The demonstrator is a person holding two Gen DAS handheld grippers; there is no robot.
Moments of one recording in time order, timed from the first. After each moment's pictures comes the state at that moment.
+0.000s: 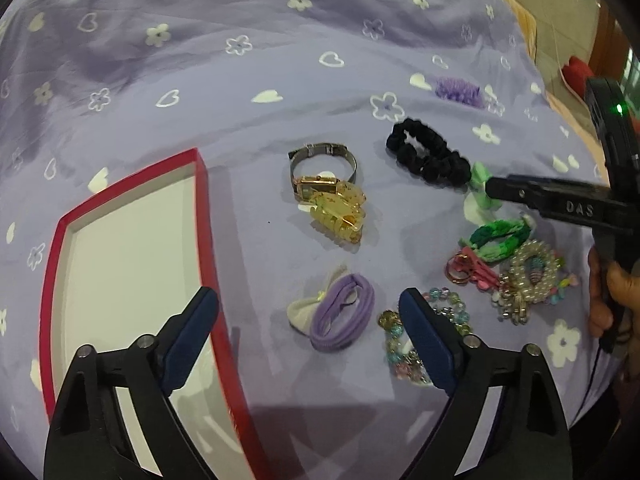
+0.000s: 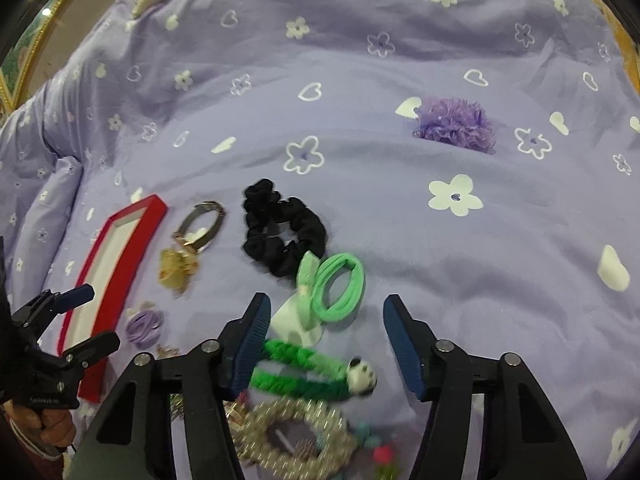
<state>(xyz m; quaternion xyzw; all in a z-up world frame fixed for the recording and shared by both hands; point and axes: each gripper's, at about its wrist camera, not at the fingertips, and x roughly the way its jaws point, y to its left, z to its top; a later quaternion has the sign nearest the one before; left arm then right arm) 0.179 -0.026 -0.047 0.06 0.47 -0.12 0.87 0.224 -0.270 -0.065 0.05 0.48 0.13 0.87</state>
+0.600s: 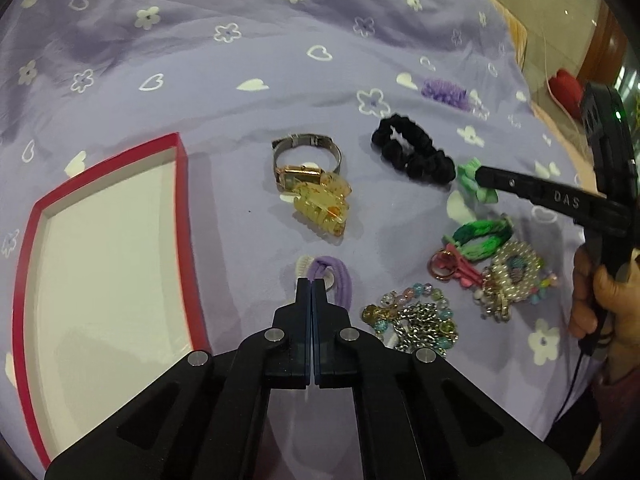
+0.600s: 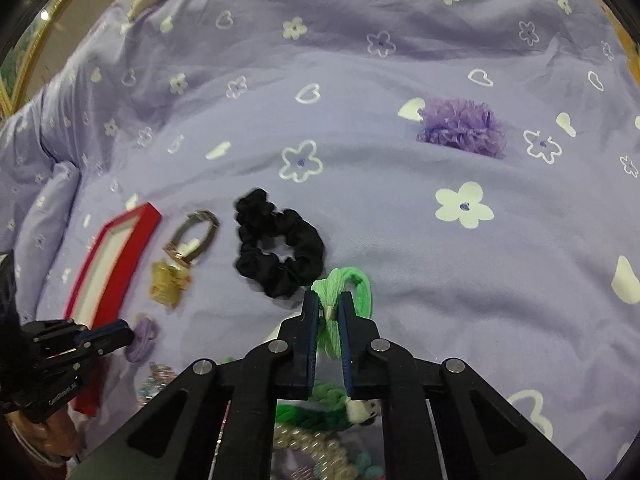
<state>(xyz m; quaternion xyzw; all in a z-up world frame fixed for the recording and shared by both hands) 0.176 -0.014 -0.048 0.01 0.47 -0.15 0.87 0.222 -0.267 -0.059 0.07 0.46 0.14 0.88</state>
